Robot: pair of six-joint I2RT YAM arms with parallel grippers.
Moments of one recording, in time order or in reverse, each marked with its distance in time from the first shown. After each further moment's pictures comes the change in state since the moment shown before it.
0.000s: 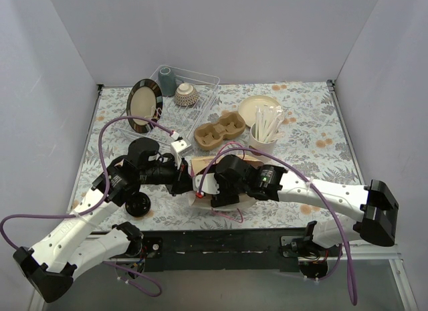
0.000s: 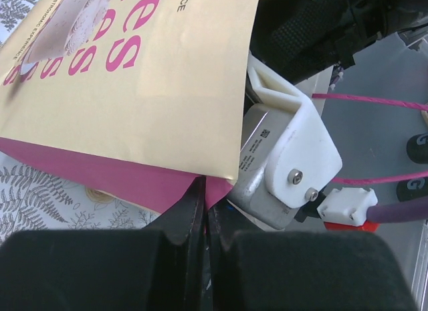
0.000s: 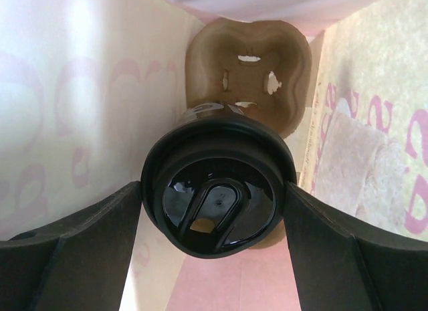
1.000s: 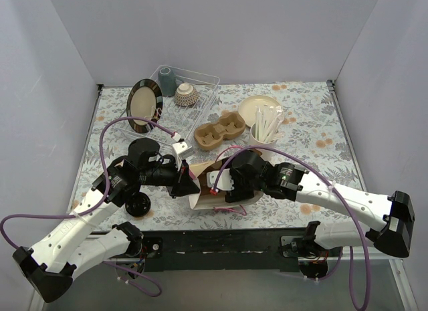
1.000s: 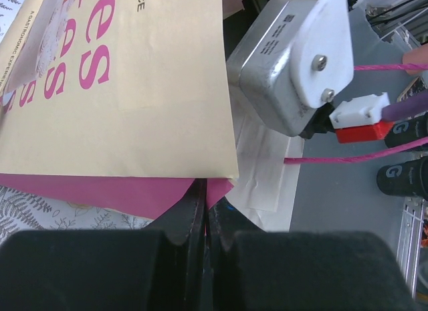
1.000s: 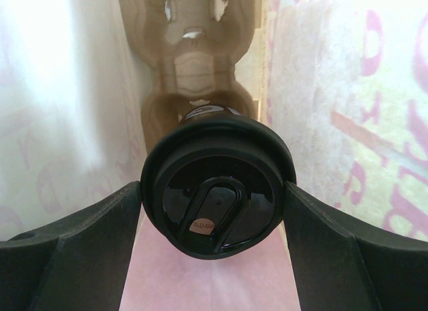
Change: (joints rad) left arm -0.007 0.000 -0.002 0.006 0.053 -0.014; right arm -0.059 -0.150 -0.021 -0.111 0.060 -0.082
